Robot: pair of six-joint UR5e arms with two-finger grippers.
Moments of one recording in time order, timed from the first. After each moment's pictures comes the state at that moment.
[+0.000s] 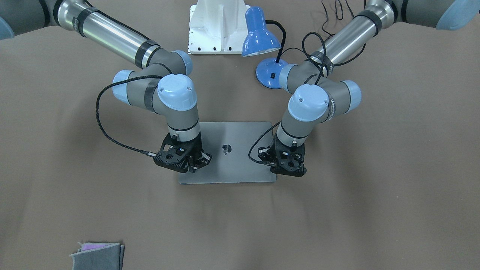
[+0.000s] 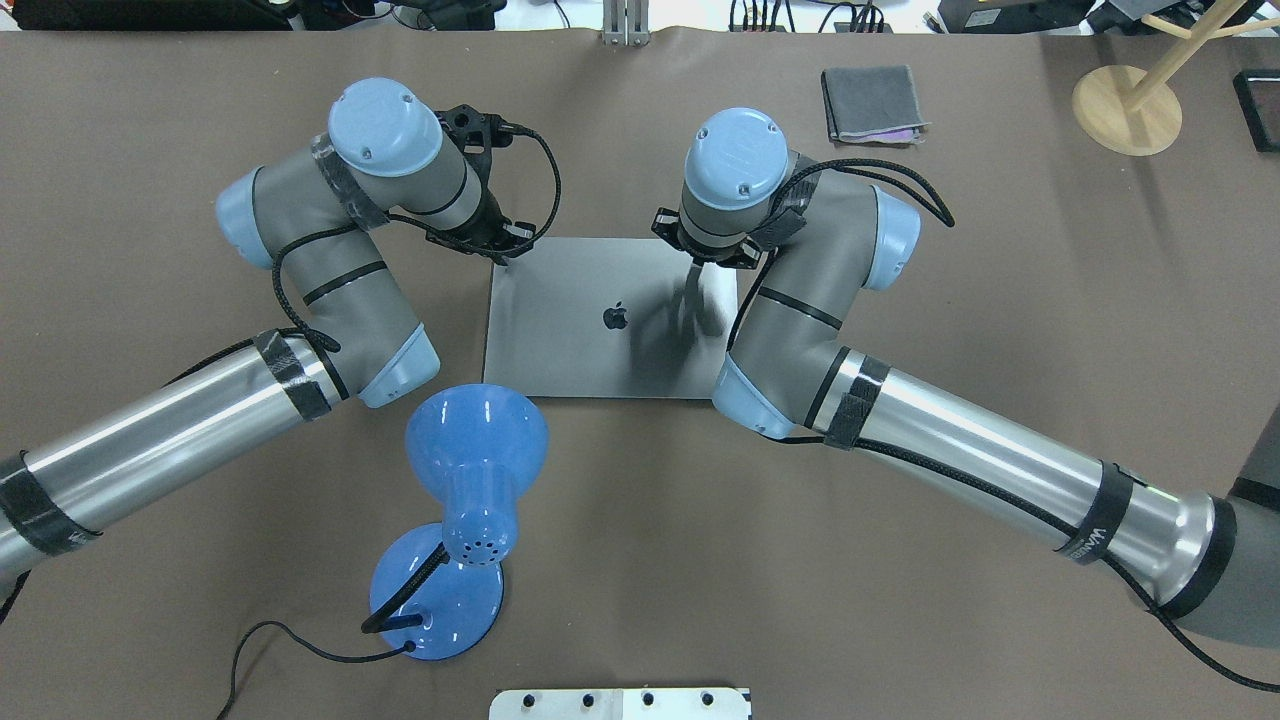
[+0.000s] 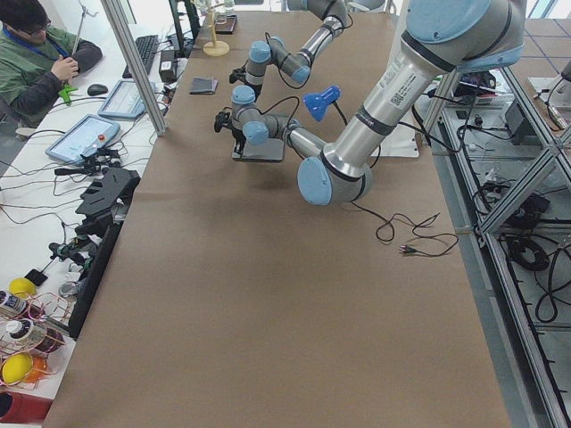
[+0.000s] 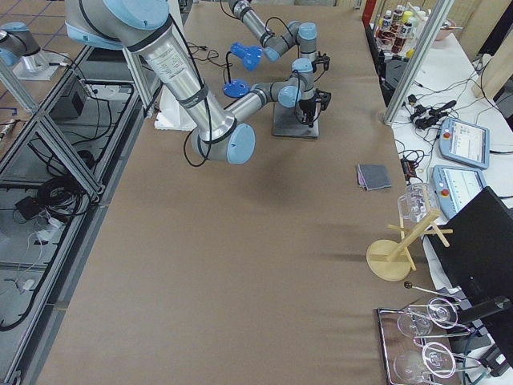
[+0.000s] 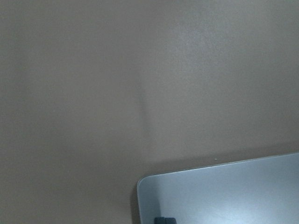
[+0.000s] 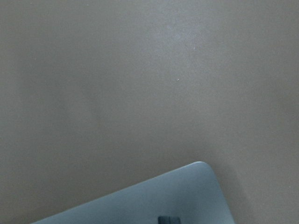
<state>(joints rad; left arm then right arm) -0.73 -2.33 -1.23 -2.03 -1.96 -0.97 0.65 -0.74 1.26 -1.30 1.77 1.50</state>
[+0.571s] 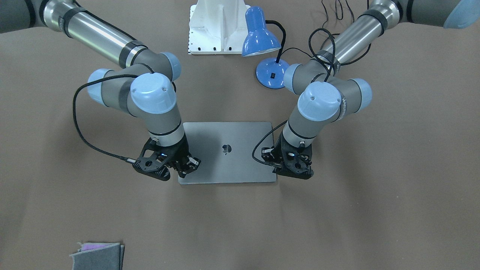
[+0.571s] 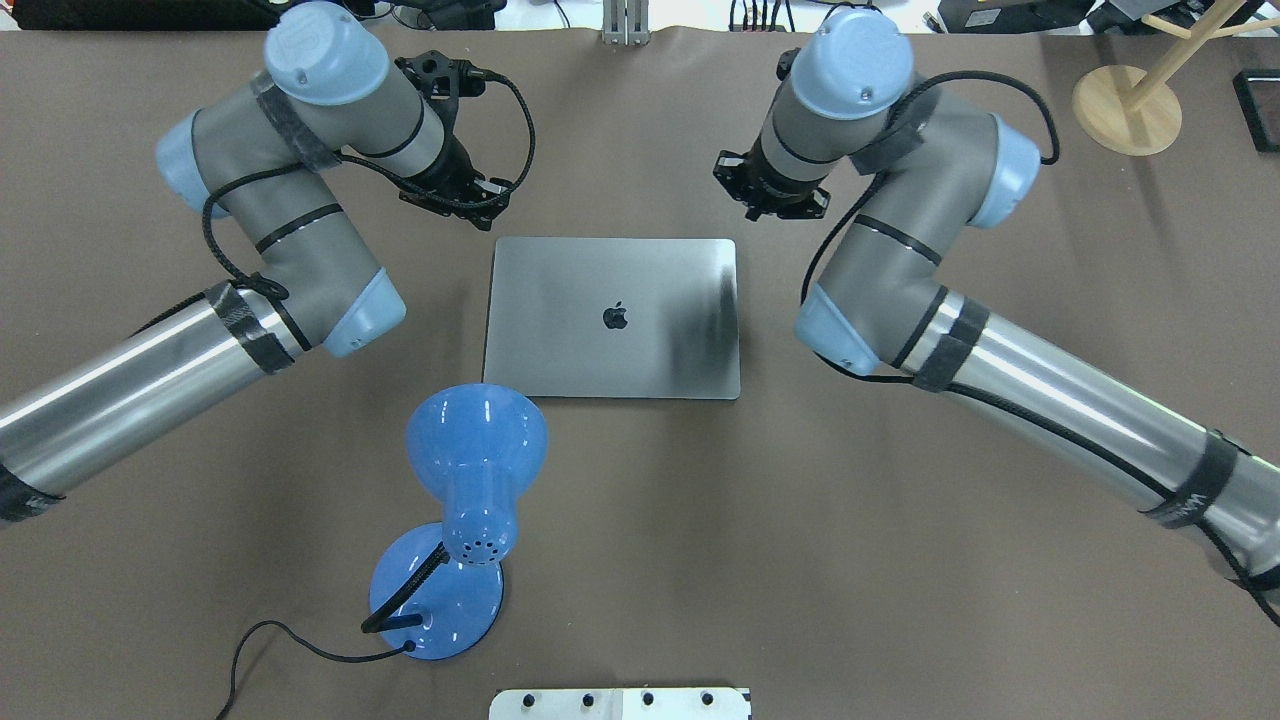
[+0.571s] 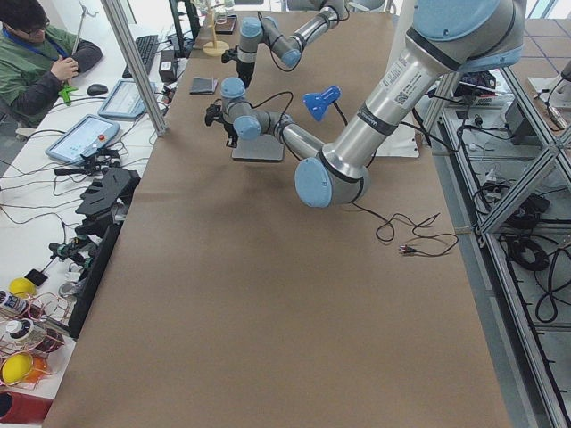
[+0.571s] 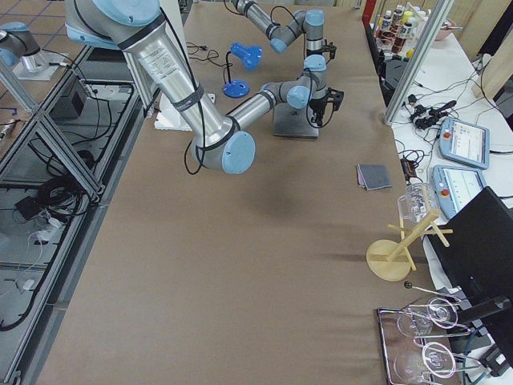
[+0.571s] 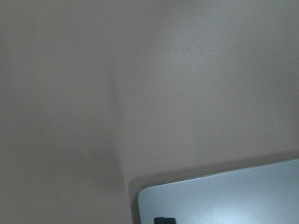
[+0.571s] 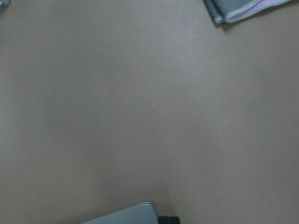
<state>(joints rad) -0.83 -2.30 -1.31 -1.99 -2.11 -0.90 0.79 -0.88 1.44 -1.31 1.94 1.39</state>
